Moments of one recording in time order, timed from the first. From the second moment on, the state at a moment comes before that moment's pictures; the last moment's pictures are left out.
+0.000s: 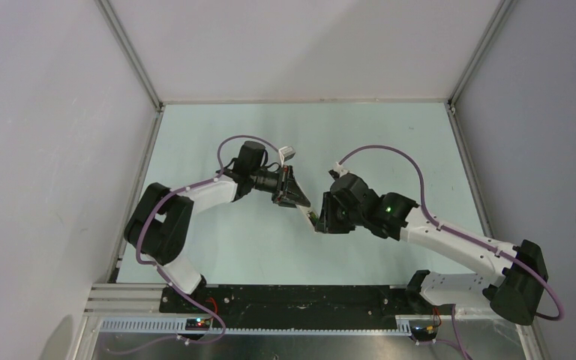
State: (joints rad) left arm -0.49 1.67 0.92 0.07 1.09 -0.81; right arm 0.94 1.17 0.96 -0.64 0.01 0.82
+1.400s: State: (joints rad) left arm -0.49 1.67 0.92 0.07 1.08 -0.82; right arm 0.91 1.11 0.93 -0.59 -0.03 0.84
